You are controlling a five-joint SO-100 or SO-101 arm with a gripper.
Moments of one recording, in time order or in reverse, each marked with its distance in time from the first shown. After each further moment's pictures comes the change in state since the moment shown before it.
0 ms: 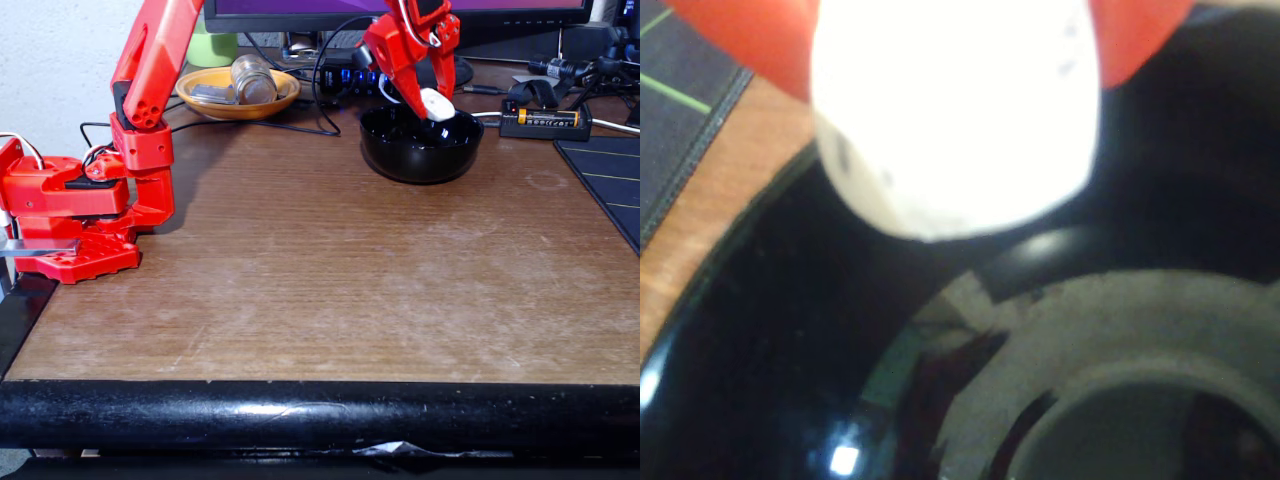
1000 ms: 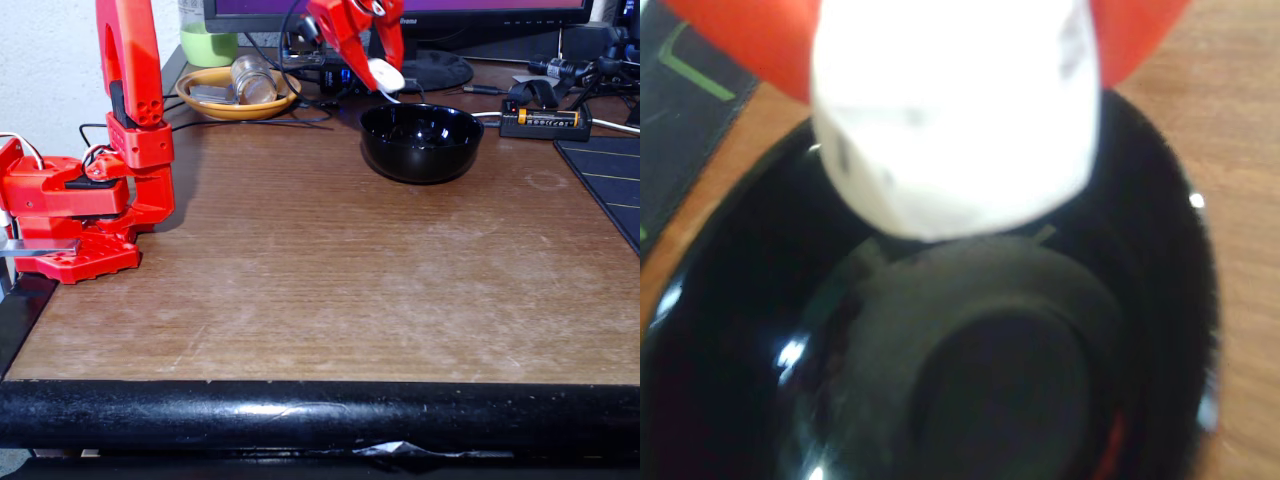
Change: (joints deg) arm -5.4 26.3 29.1 -5.1 3.2
